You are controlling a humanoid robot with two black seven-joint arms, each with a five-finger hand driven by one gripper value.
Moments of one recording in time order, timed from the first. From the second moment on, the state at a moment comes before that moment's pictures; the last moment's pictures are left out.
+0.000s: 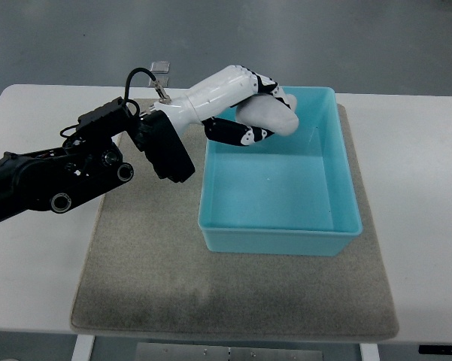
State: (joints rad) left arm -0.98 0.35 -0.32 -1.14 1.41 0.25 -0.61; right arm 0.00 0.00 0.06 0.11 -0.12 0.20 0.03
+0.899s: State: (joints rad) left arm -0.98 0.35 -0.20 -1.13 1.51 0.23 -0.61; right arm 0.00 0.00 0.06 0.11 -0.12 0.20 0.03
